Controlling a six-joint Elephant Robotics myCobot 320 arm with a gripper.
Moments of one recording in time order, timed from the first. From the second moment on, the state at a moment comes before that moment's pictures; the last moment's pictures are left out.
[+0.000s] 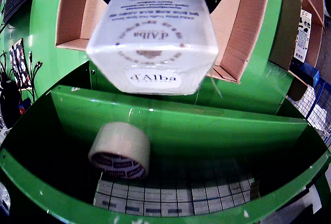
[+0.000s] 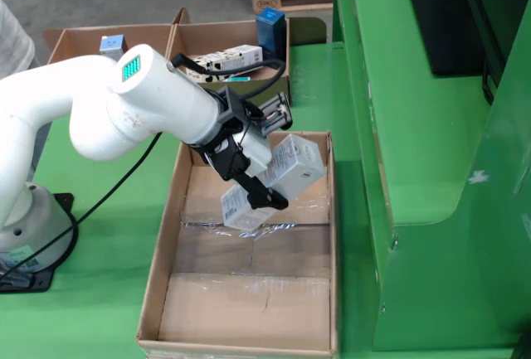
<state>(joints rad) 0.08 -0.66 -0.69 0.35 1.59 -0.04</state>
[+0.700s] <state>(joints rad) 0.08 -0.90 -0.36 0.01 1.57 -0.04</state>
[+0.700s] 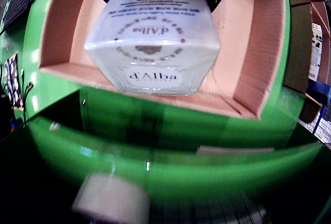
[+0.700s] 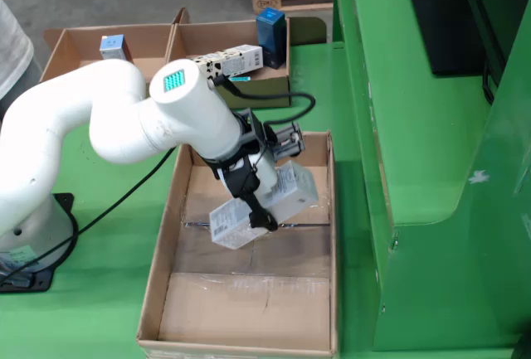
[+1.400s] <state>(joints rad) 0.09 -0.85 -0.04 -0.03 1.56 -0.05</state>
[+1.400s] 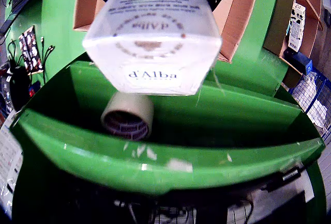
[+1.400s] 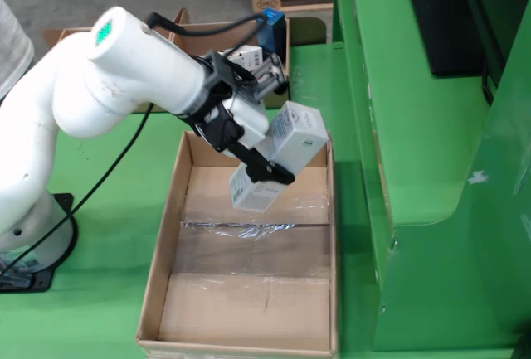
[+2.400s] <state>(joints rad) 0.11 -0.83 -0.03 0.06 1.52 -0.05</state>
